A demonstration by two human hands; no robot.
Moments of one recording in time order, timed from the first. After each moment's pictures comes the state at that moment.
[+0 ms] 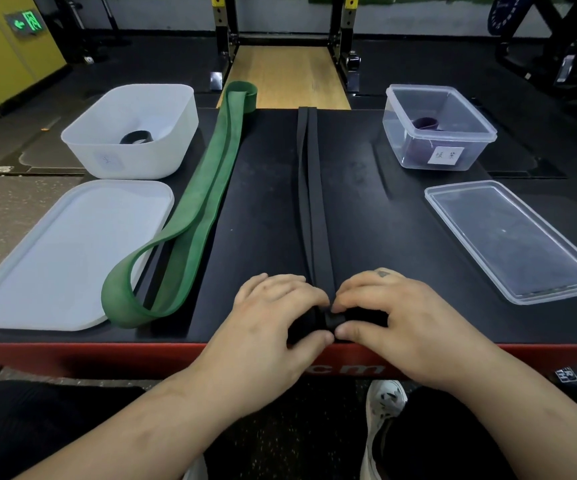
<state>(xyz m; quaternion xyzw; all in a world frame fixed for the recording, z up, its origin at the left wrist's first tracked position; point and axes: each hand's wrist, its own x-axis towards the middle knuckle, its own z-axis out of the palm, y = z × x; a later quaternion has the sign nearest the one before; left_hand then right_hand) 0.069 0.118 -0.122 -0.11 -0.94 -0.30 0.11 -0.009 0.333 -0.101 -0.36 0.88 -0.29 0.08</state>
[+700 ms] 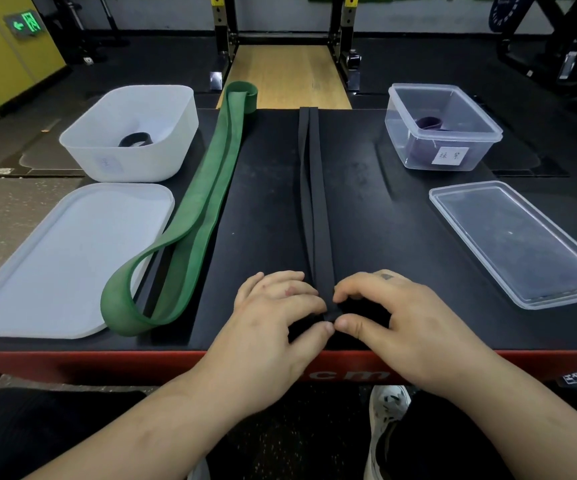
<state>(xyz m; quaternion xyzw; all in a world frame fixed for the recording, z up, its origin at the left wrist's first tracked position) 0.061 0.117 -0.120 -0.07 -0.93 -0.34 0.12 -0.009 0.326 -0.103 -0.33 0.88 -0.32 0.07</state>
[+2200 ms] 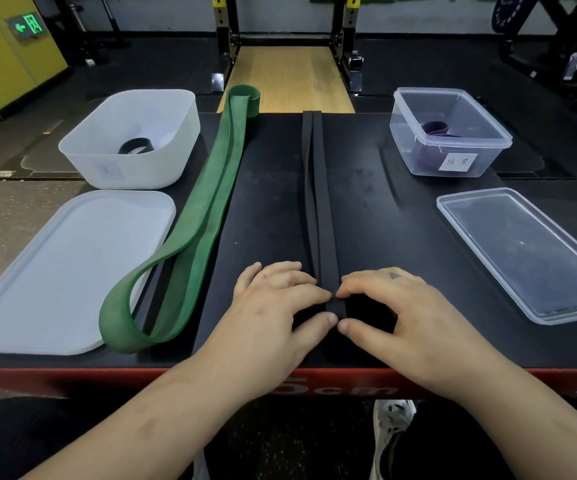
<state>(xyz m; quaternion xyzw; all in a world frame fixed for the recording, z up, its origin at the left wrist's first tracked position) 0.037 0.106 -0.116 -0.08 -0.94 -0.30 0.11 -0.021 0.319 -0.099 -0.32 0.90 -0.30 0.05</state>
